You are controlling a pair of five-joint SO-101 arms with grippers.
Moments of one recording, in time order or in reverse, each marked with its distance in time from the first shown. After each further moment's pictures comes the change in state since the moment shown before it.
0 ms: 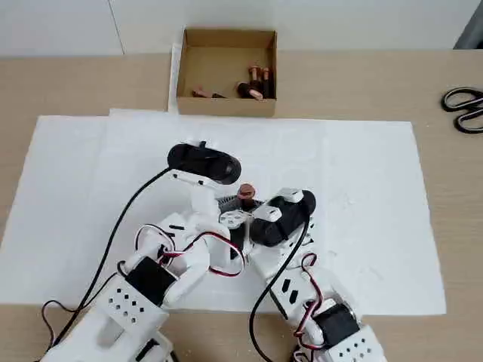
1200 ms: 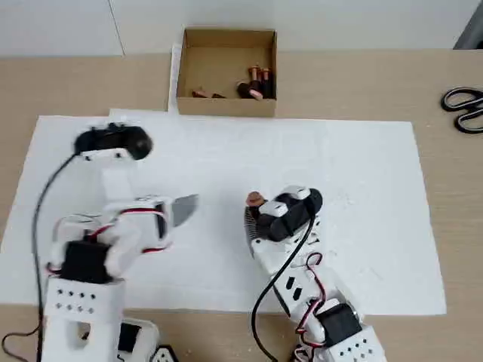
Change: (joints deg) left arm -33.3 0.0 -19.6 36.1 -14.0; right arm 4.0 -0.2 0.0 2.7 -0.1
